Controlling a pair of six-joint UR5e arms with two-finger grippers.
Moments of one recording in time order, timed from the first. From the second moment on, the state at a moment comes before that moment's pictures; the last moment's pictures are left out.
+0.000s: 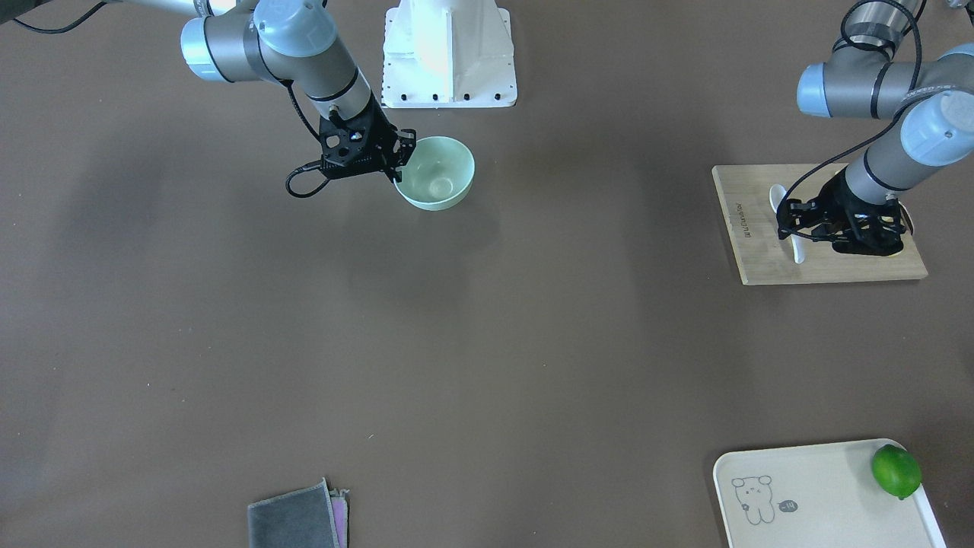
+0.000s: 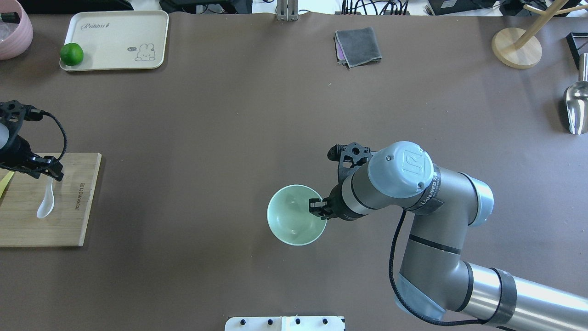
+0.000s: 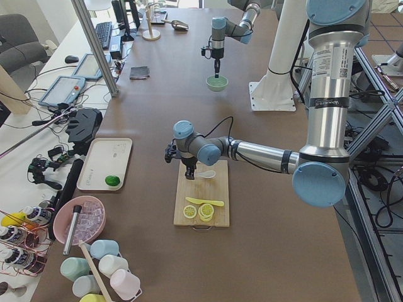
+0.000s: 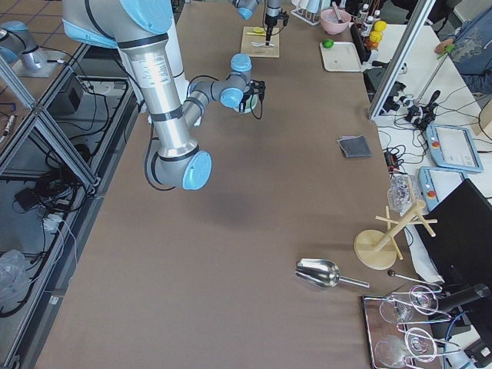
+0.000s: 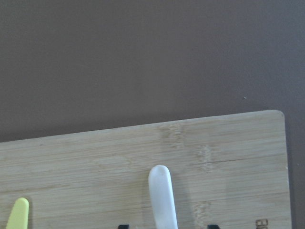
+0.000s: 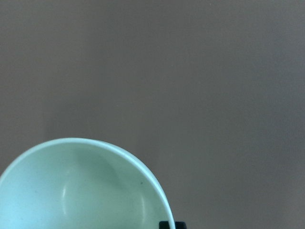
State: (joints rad) left arm -0.96 -1.57 -1.66 -1.95 -2.22 -0.64; right arm 0.43 -1.12 1.85 -1.32 1.93 1.32
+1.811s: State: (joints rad) left arm -0.70 -2.04 -1.83 -1.69 -2.17 -1.17; right arm 0.78 -1.35 1.91 -1.34 2.16 1.12
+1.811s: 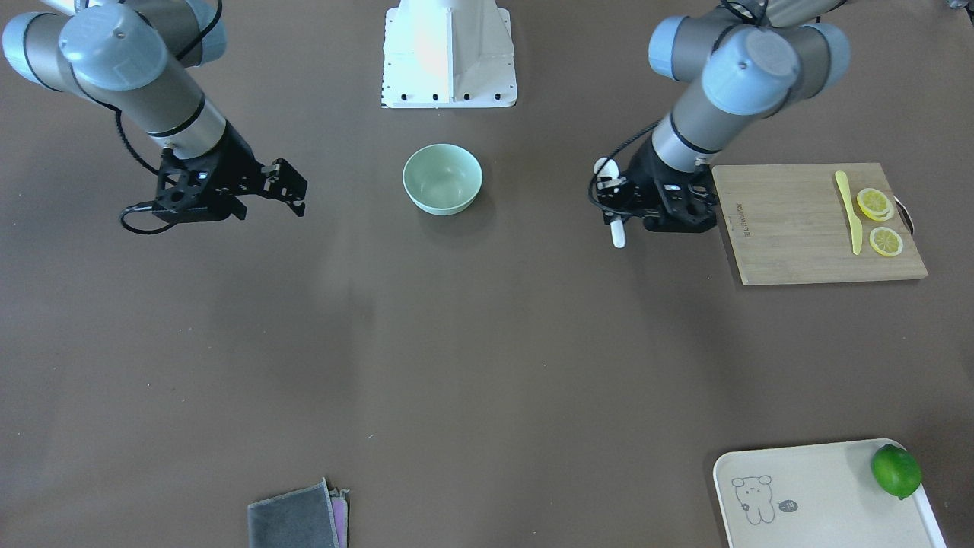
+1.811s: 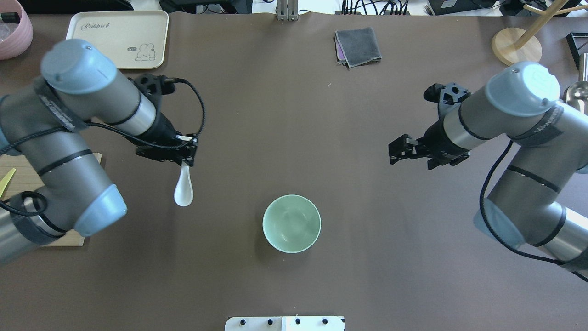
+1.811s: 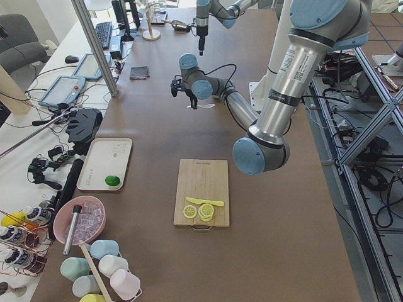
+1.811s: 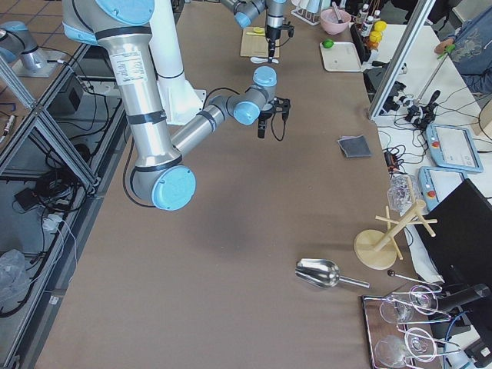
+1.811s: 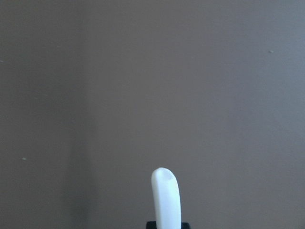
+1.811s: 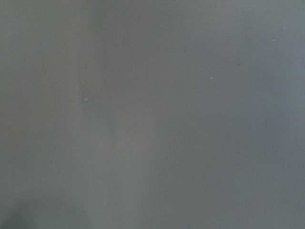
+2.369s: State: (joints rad) left arm -0.49 -2.26 -1.70 -1.68 -1.99 -1.32; right arm 1.01 -1.54 1.90 -1.34 2.26 0.79
